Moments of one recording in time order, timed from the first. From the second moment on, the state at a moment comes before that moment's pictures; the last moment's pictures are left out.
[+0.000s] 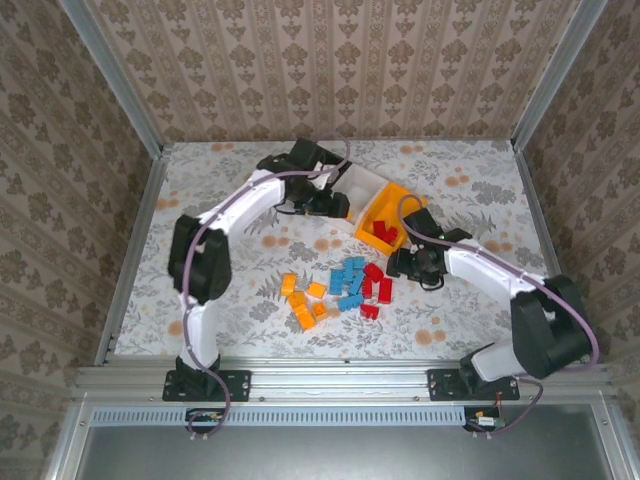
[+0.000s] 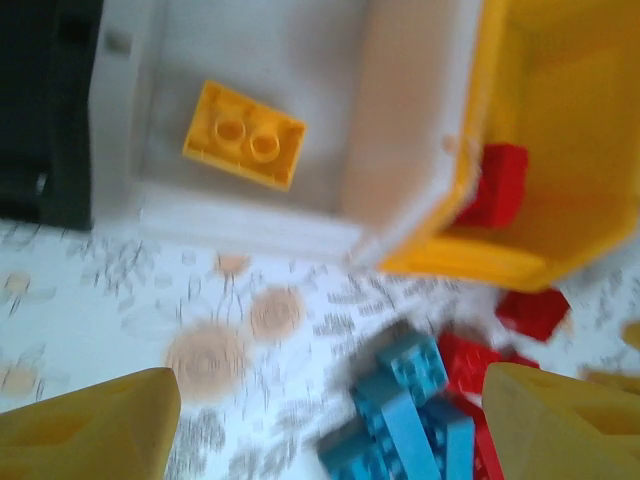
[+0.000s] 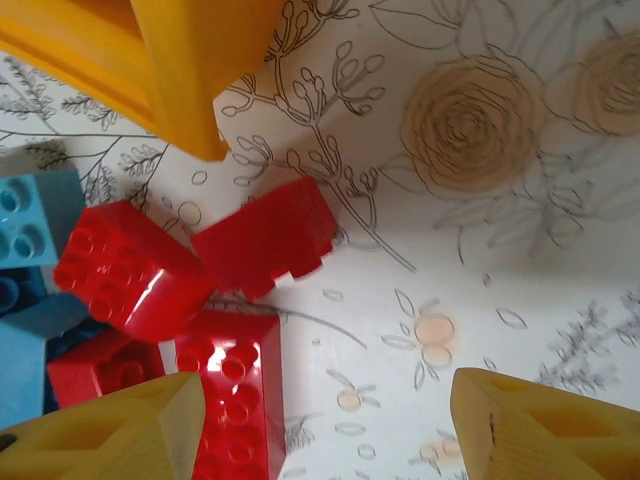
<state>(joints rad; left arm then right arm) -0.59 1.94 1.70 -0.84 0.35 -0.25 0.38 1.47 0.87 -0.67 -0.05 0.60</state>
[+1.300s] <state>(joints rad) -0.51 1.54 1.15 -0.68 0.37 -0.28 0.38 1.39 1.01 -0.77 0.02 0.53</state>
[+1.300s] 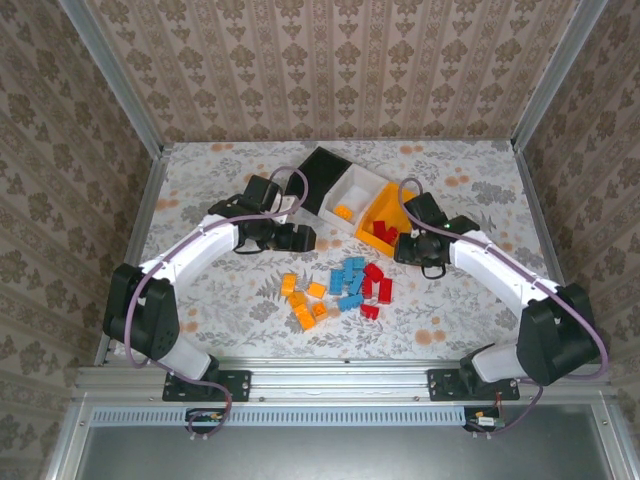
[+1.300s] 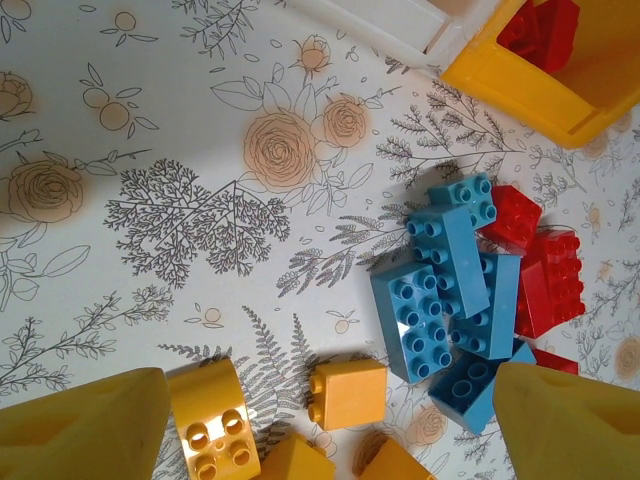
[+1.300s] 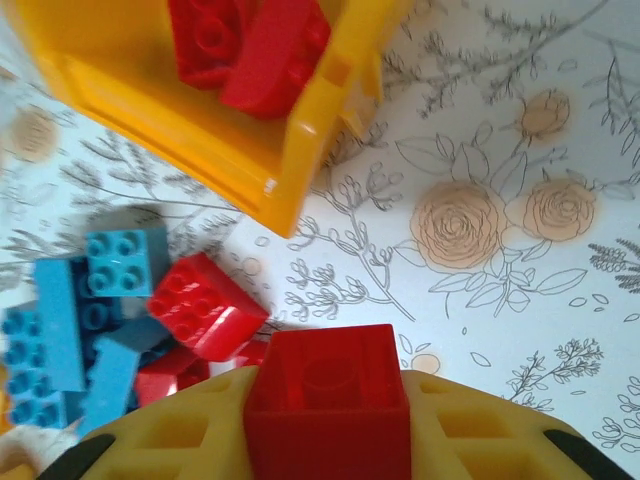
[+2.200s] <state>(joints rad) -0.58 1.43 0.92 -0.75 0.24 -0.33 0.28 1.85 1.45 -0.78 -0.02 0.41</state>
